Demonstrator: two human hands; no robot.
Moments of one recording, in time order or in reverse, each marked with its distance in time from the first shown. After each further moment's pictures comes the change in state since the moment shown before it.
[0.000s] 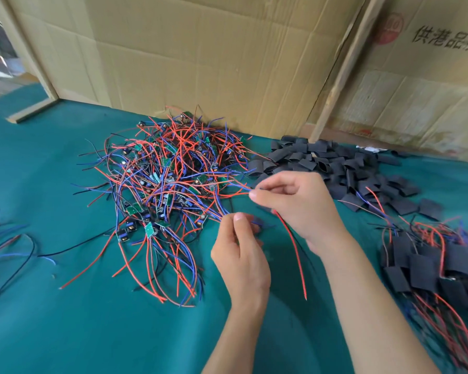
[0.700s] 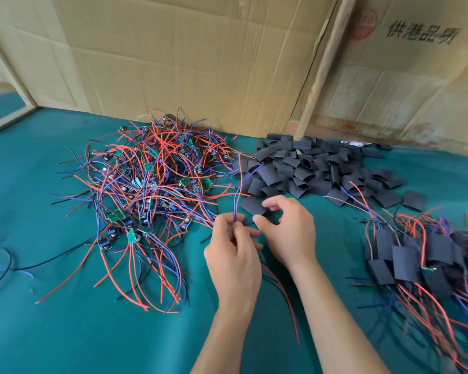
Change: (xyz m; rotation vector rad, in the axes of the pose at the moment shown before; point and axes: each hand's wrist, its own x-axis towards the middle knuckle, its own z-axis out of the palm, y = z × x) left_hand -0.003 0.000 0.001 0.154 -0.169 -0.095; right_hand -0.011 0.073 0.006 -0.452 0.289 0.052
